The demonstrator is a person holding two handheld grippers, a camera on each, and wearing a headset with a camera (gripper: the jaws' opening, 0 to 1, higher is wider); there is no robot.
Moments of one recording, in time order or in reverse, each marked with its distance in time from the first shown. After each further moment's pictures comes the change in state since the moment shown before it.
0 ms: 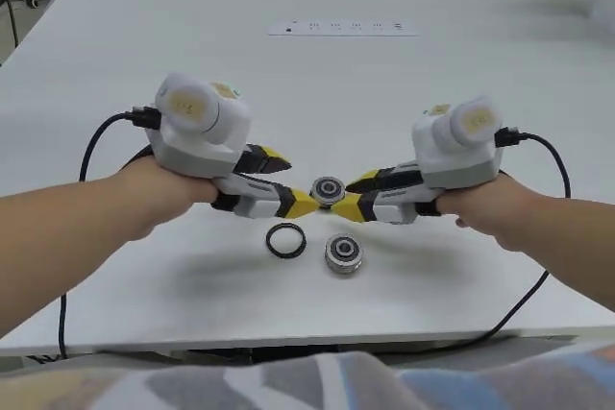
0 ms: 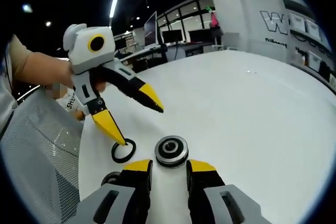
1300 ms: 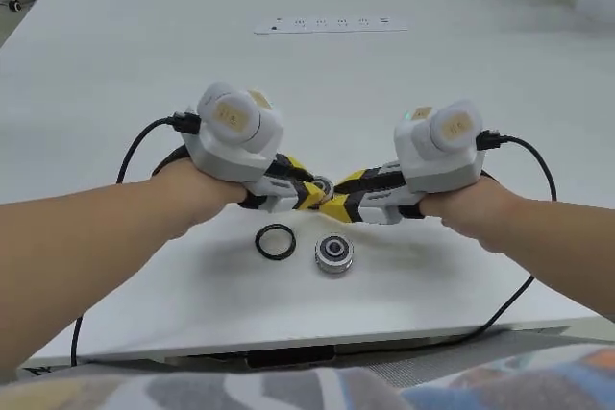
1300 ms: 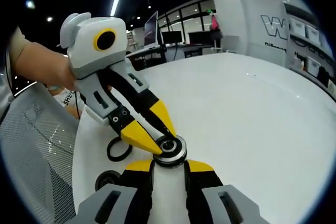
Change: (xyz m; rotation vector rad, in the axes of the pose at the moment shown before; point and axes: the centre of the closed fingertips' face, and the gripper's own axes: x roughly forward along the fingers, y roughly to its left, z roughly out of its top) left arm 0.037 -0.002 0.001 0.079 0.062 0.014; right arm 0.005 -0.005 -0.002 -0.032 -0.014 -0.033
